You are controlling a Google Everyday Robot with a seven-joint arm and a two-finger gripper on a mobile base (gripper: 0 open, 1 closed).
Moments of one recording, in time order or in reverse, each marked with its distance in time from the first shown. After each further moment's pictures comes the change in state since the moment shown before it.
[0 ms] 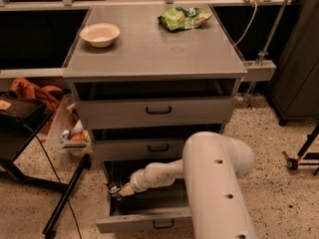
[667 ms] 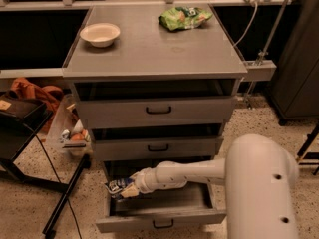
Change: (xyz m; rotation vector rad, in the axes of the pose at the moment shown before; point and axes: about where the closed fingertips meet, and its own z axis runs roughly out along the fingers) arm -0.030 0.031 -0.088 -0.050 -0.100 0.016
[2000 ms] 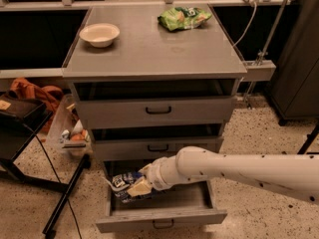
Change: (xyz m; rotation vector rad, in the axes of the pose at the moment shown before) arm -0.084 0.070 -0.186 -0.030 0.014 0.039
